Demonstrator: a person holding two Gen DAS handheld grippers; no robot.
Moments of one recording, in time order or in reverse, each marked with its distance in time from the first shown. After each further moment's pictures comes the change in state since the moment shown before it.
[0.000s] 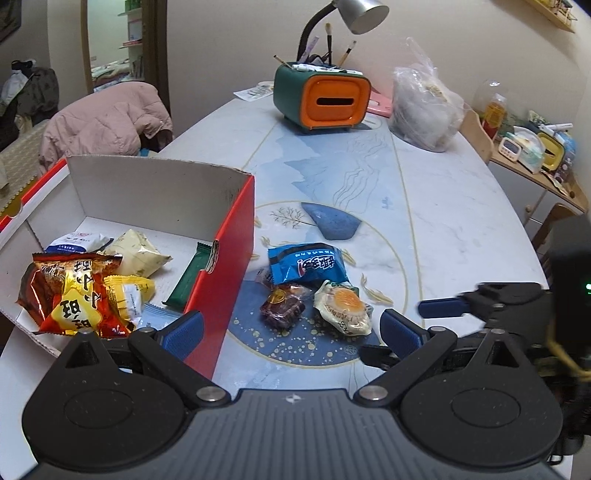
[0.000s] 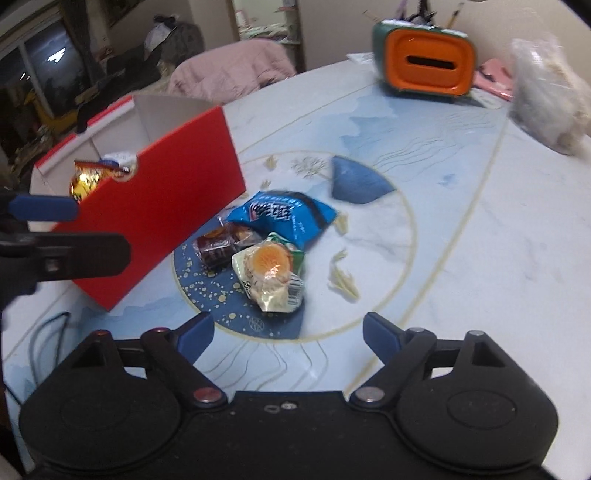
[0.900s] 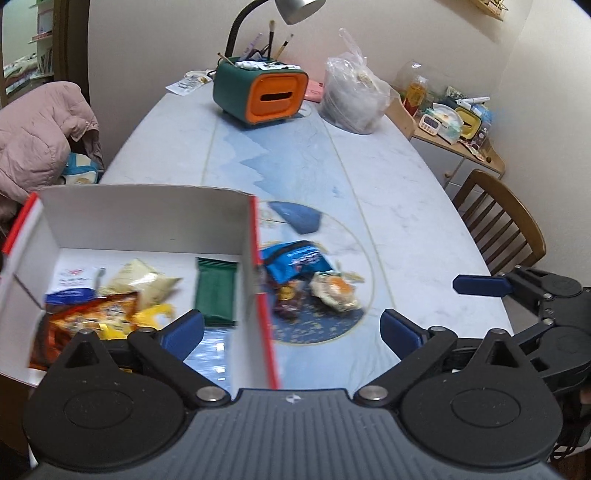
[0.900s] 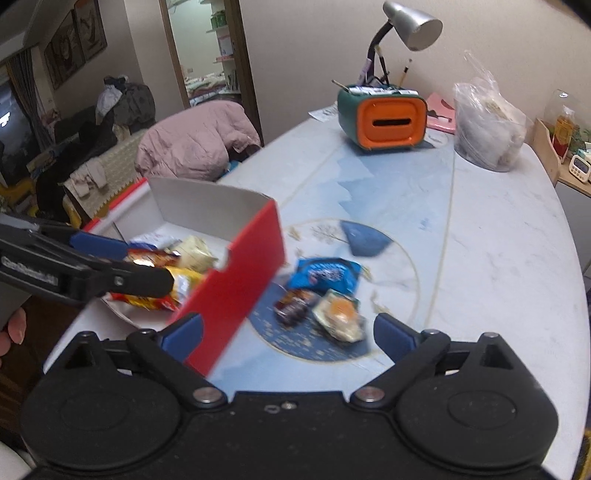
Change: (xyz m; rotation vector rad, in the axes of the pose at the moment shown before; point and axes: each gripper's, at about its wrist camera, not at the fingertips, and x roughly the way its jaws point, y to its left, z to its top) left arm -0.034 0.089 0.045 0.145 0.103 -0.316; right arm -0.090 0.104 0.023 0.186 -0.152 -0.171
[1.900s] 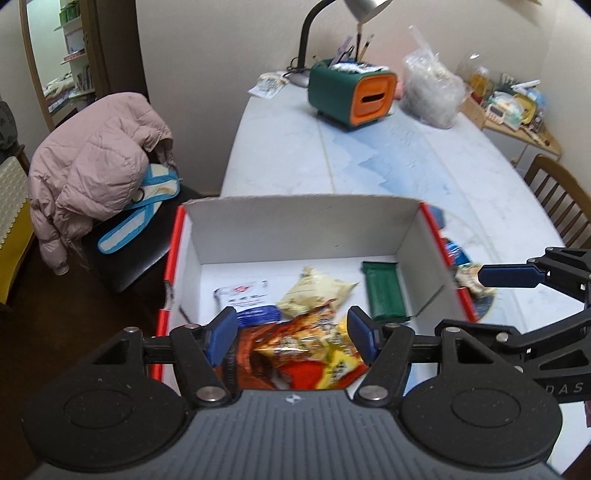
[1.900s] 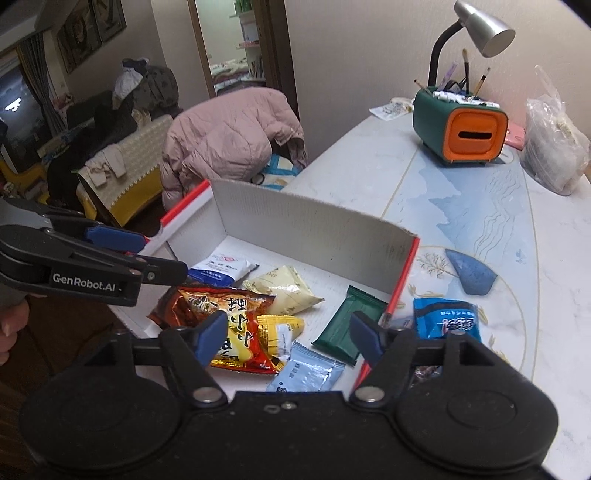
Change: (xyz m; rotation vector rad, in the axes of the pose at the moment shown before) left arm -0.041 0.140 0.020 0.076 0.026 0.177; right arm 0.070 0.133 0.057 -0.025 0.026 0.041
